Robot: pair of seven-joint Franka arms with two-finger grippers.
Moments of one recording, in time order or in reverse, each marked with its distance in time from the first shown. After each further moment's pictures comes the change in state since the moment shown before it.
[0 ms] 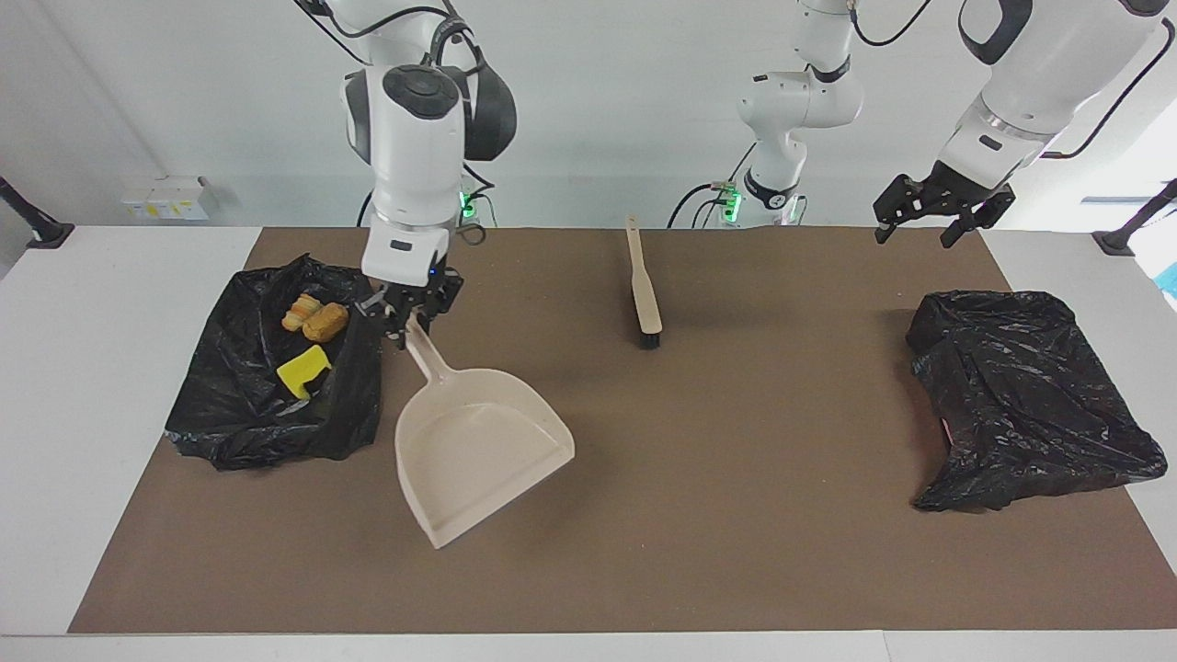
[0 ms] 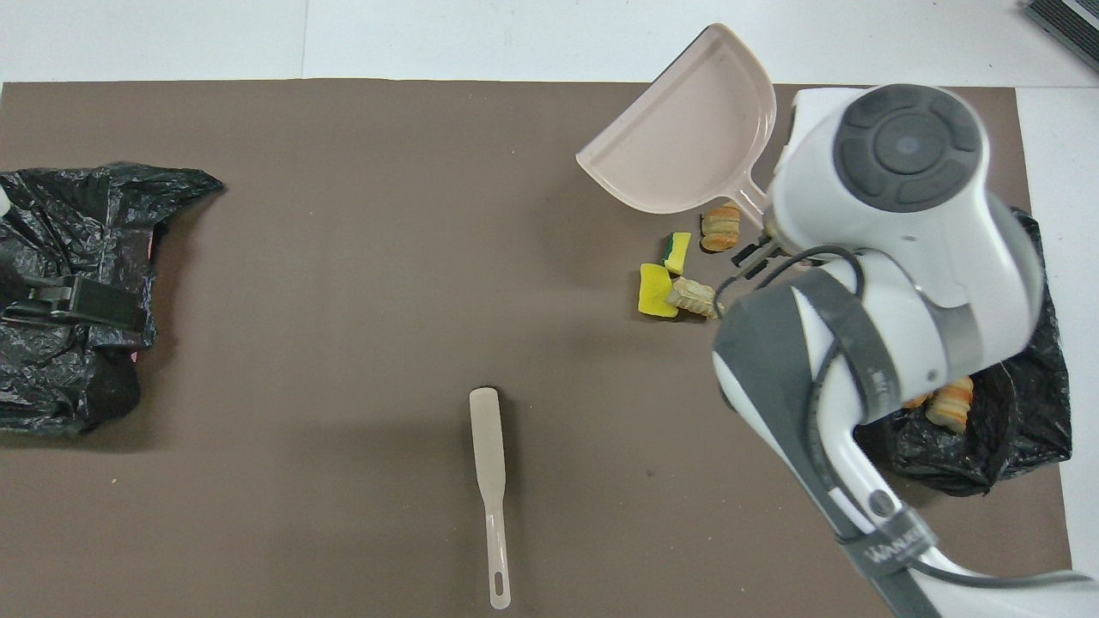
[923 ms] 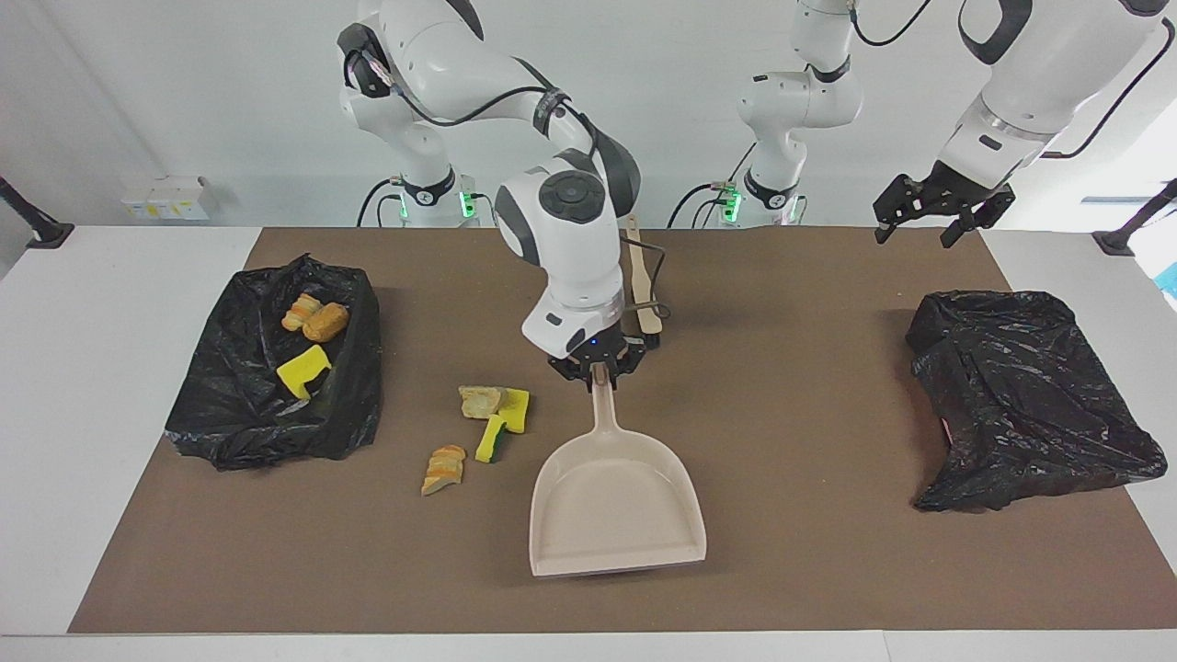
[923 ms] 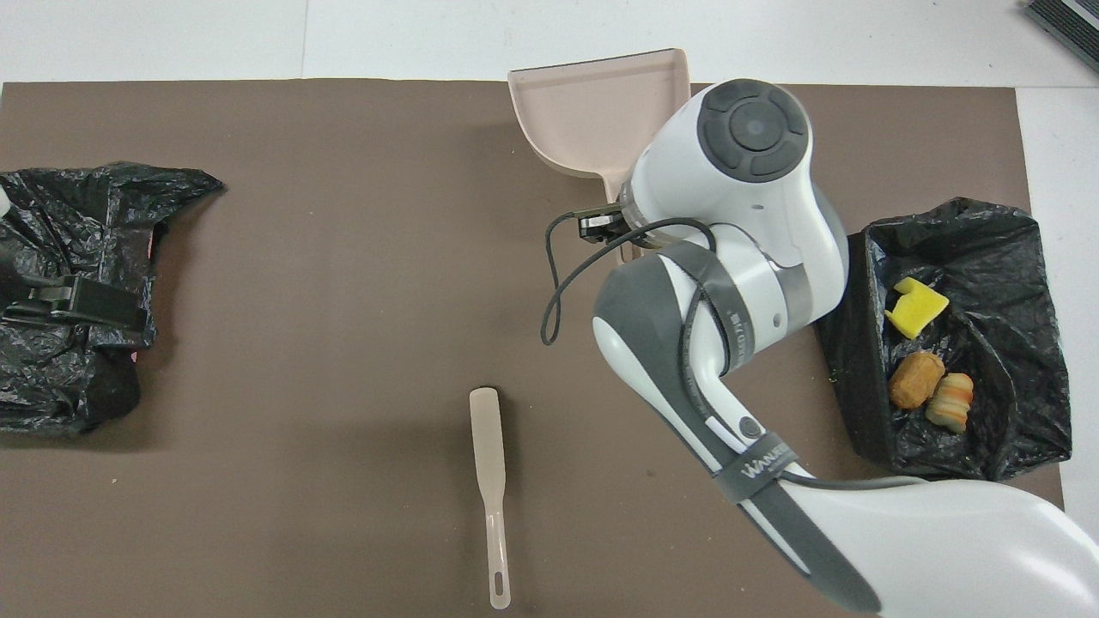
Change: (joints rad) left arm 0.000 0.000 0.000 0.001 0.000 0.001 0.000; right arm 0.239 0.384 0.011 0.314 0.230 0.131 0.708
